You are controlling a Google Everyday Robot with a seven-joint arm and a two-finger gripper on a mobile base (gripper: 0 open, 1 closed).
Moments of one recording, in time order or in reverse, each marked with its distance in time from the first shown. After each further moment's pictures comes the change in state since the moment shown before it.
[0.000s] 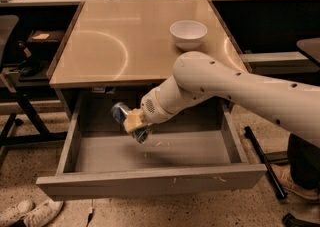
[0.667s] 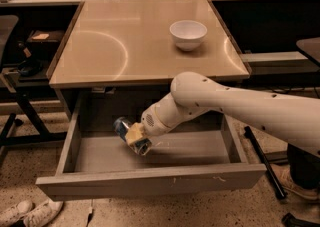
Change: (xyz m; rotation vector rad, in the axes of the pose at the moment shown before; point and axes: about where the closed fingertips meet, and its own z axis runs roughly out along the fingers) arm 0.028 -0.027 0.049 -0.034 0.040 0.058
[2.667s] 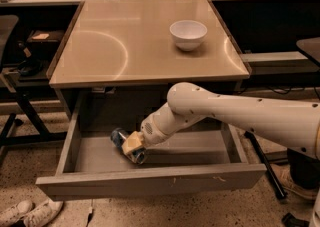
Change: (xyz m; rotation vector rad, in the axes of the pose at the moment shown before) arm 0.020 -0.021 0.037 -0.015 0.058 0.039
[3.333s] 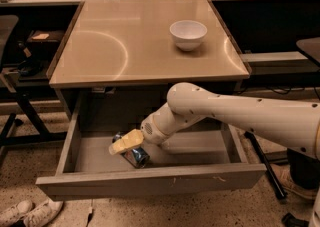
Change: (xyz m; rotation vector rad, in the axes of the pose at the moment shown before) arm 0.000 0.000 0.000 0.000 0.000 0.000
